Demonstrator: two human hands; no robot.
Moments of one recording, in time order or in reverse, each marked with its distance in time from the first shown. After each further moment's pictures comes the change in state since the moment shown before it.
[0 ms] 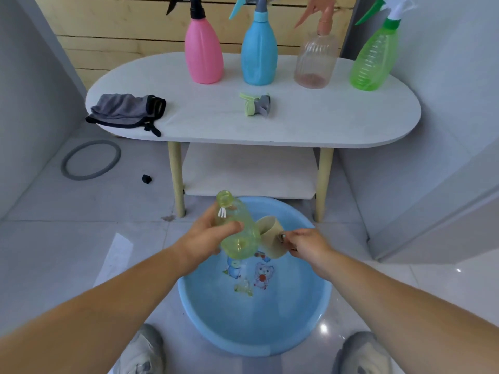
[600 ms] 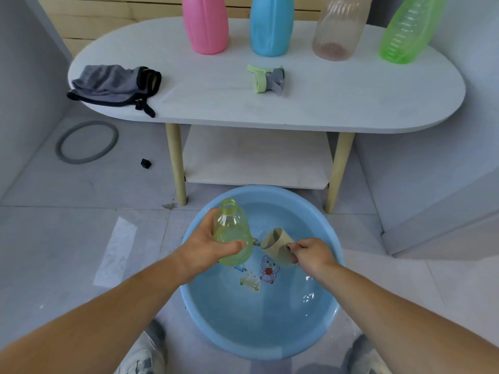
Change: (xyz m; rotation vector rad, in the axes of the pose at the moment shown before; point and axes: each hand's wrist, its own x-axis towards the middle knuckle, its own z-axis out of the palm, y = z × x) left_hand 0.025 -0.054 -0.014 0.035 -0.001 -0.040; right_hand 0.033 0.043 0.022 -0.346 0.037 0.022
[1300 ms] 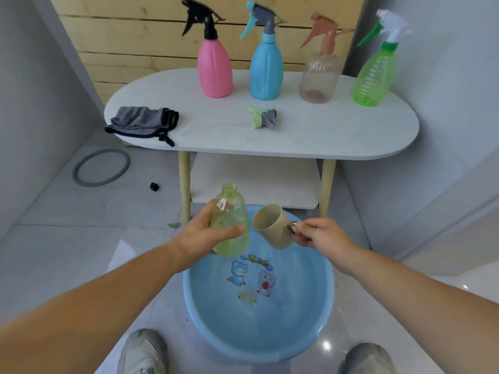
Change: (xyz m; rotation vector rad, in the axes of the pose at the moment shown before) left_hand -0.036 0.064 -0.011 -0.033 -0.035 0.108; right_hand -0.069 -0.065 -0.077 0.411 -0.064 -0.270
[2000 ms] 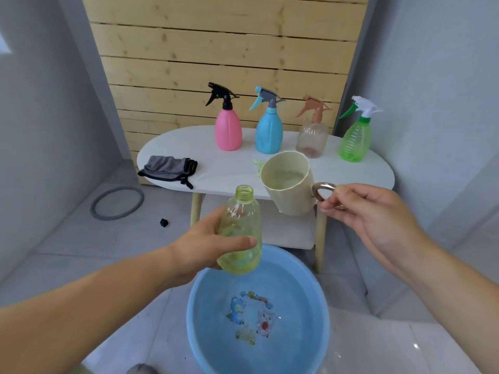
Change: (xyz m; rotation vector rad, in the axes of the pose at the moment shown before) left_hand -0.086 0.106 0.012 0.085 -0.055 0.117; right_hand -0.124 -0.154 -0.048 0.216 0.073 -0.549
